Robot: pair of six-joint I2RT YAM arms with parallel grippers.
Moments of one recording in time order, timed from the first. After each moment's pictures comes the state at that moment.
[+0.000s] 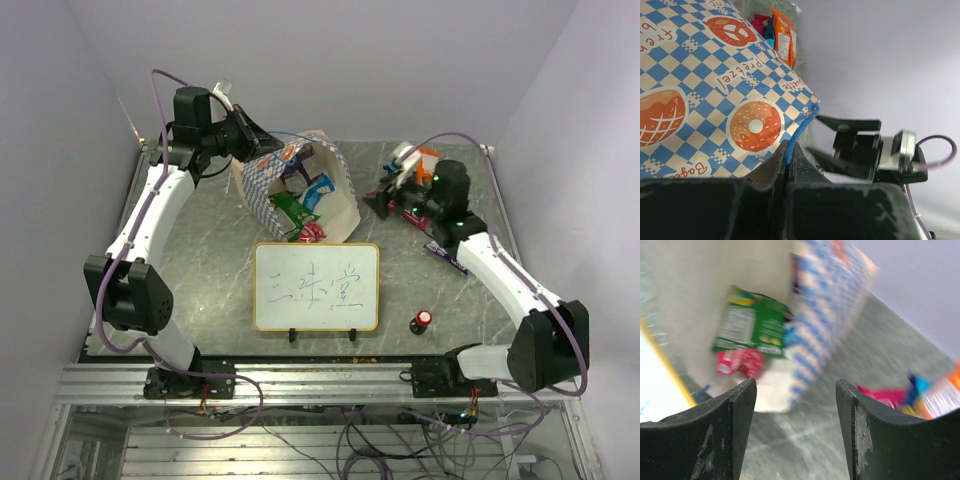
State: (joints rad) left arm -0.19 1.65 1.65 -0.40 0.65 -0.86; right arm 0.26 1.31 0.99 0.05 -0.47 -0.20
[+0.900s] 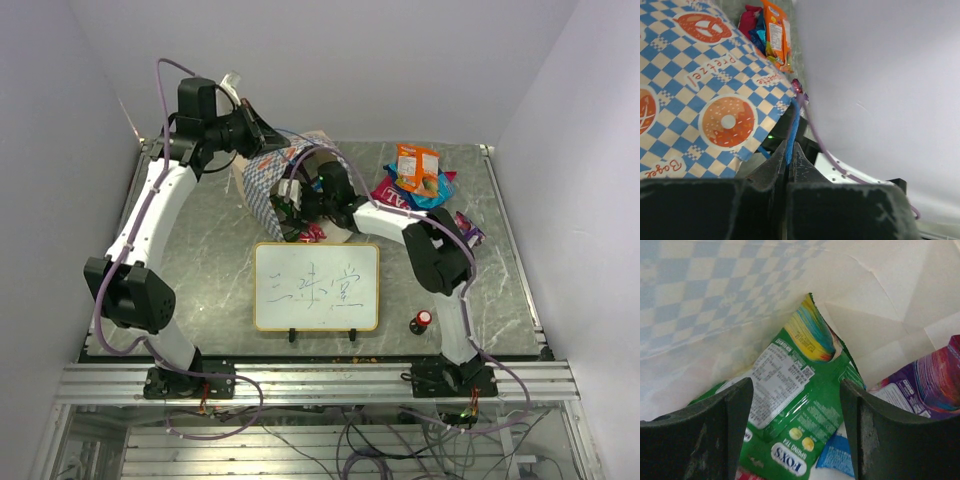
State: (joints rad) left arm -0.23 1.65 1.75 -0.51 0.64 -0.81; right arm 0.63 2.14 1.49 0.19 -0.64 -0.74
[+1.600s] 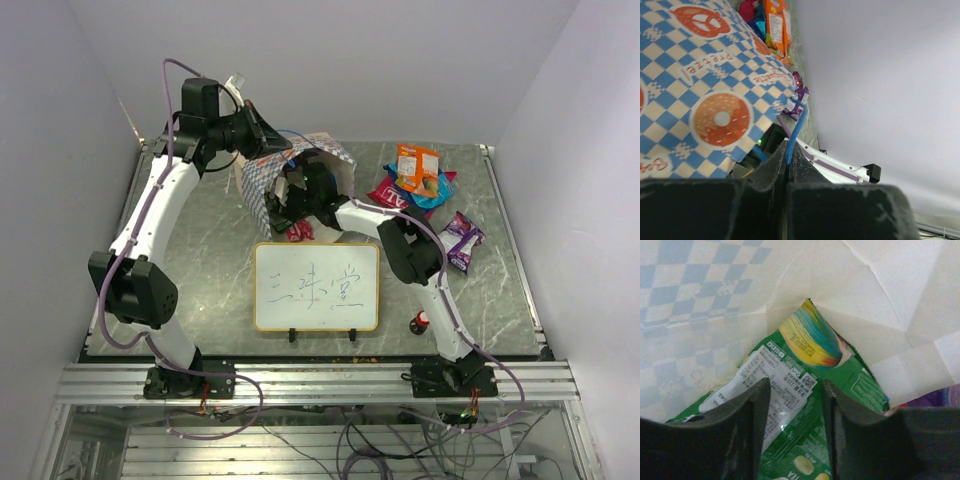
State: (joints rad) left arm -0.23 1.69 1.80 -0.54 0.68 -0.79; right arm 0.64 2.42 1.75 0.25 -0.56 -0.70
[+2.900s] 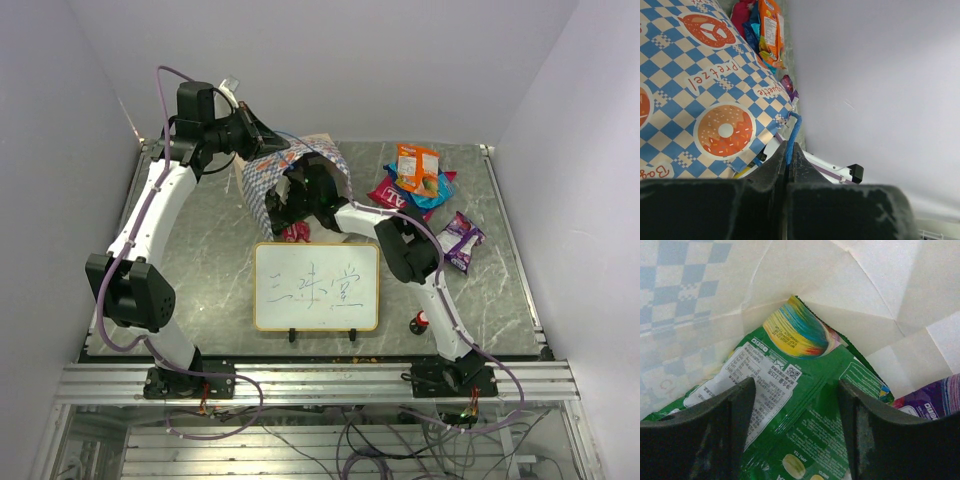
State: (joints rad) left arm -0.20 1.67 1.73 -0.47 0.69 -0.88; right arm 0.64 2.45 1.75 0.33 -0.49 -0.65
